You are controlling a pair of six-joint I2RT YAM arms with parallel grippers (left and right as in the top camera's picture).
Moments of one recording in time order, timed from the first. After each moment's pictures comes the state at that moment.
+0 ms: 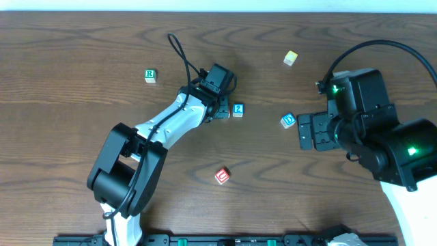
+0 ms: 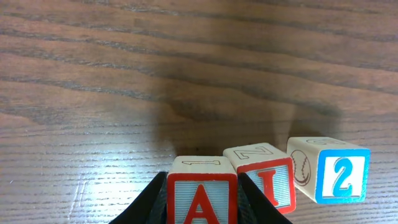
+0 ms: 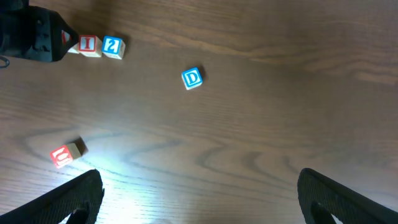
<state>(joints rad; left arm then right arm) -0.55 1.97 1.32 -0.52 -0.07 -0.54 0.35 1.22 1.57 -1.43 0.18 0.16</state>
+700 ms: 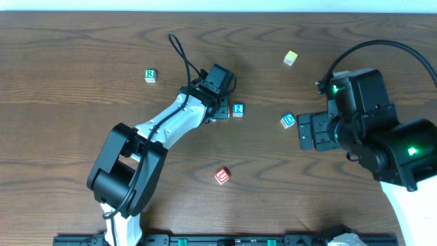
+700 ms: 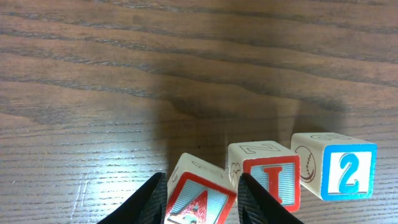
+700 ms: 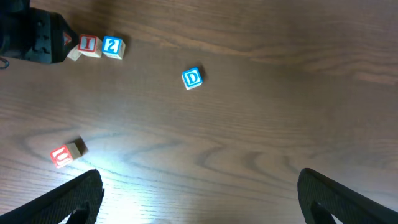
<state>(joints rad) -0.55 1.97 1.31 -0.52 -0.07 -0.52 0.35 1.22 1.57 -1.43 0.18 0.16</state>
